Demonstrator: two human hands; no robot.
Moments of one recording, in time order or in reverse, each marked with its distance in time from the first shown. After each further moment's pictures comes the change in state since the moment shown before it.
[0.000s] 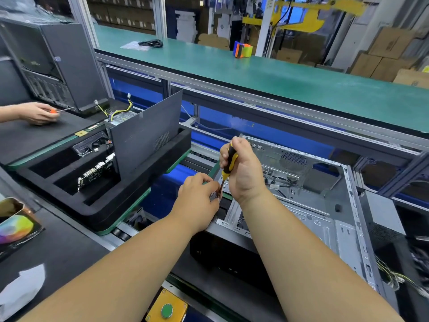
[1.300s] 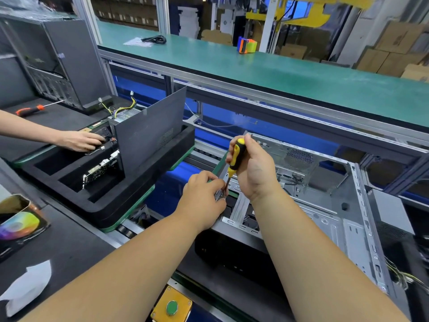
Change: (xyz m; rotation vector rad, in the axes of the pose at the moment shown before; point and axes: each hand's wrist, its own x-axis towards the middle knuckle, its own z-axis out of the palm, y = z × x) left_hand -0.002 -0.002 -0.001 -0.060 -0.032 -0.010; right_hand 0.004 0.000 -0.010 -0.016 0.039 0.052
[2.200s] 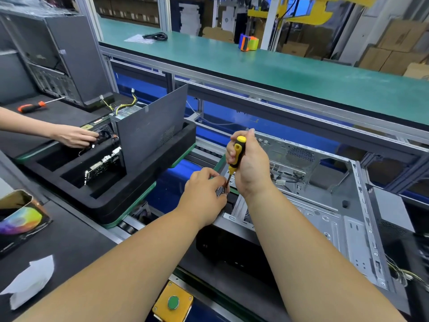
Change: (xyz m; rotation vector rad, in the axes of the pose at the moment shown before) left_hand -0.001 0.004 -0.004 0.000 -0.002 -0.010; right_hand -0.002 0.004 0.014 -0.011 0.047 -0.012
